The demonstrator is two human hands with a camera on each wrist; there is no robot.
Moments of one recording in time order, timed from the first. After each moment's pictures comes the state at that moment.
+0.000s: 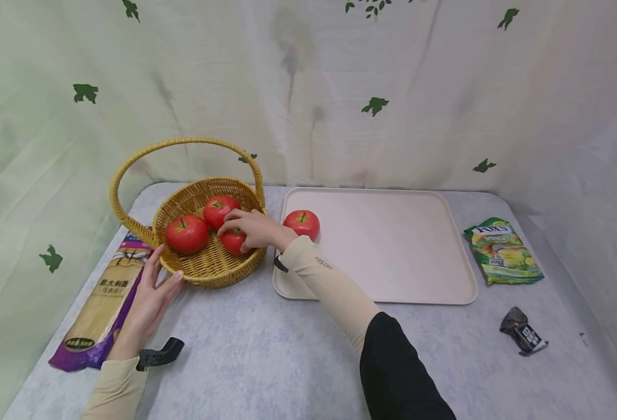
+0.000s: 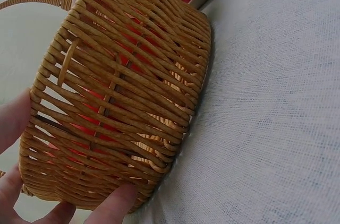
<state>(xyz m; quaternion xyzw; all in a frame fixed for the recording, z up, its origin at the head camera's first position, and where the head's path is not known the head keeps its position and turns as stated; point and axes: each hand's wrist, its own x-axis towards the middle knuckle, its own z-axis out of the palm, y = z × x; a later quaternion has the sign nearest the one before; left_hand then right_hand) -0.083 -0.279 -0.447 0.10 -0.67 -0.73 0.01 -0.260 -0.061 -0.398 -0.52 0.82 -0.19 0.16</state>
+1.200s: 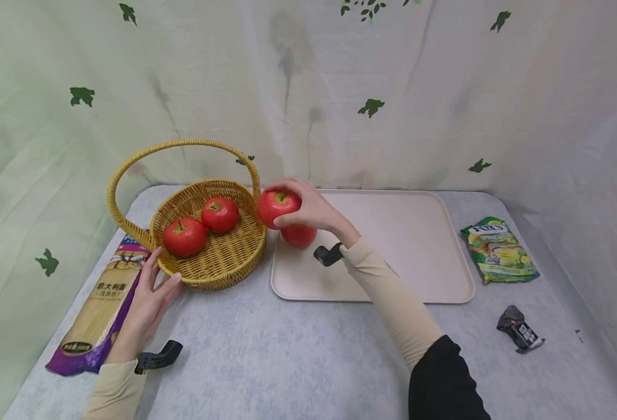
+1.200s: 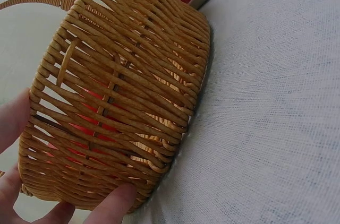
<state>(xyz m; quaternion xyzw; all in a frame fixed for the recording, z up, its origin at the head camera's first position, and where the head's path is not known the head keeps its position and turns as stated) -0.082 -0.278 -0.448 0.09 -0.67 -0.74 0.01 -0.265 0.051 -0.360 -0.36 0.79 -0.49 0.10</state>
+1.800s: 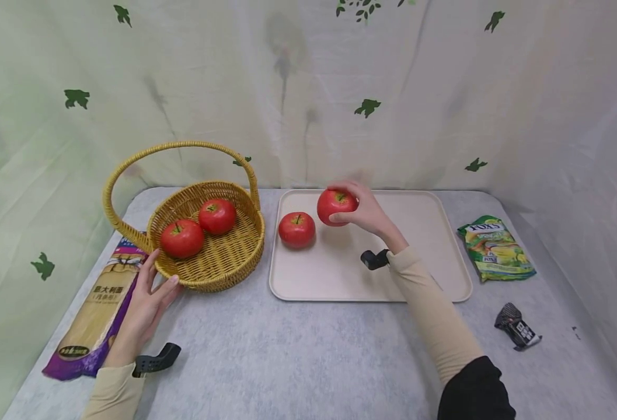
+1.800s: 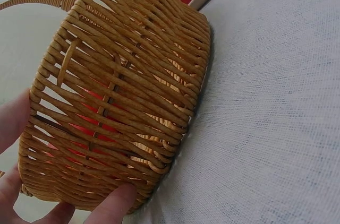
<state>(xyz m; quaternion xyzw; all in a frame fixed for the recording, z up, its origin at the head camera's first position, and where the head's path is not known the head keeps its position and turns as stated) -0.083 -0.278 -0.448 0.09 -0.68 -0.73 0.01 -0.274 0.148 -0.387 -0.23 0.83 -0.51 0.07</state>
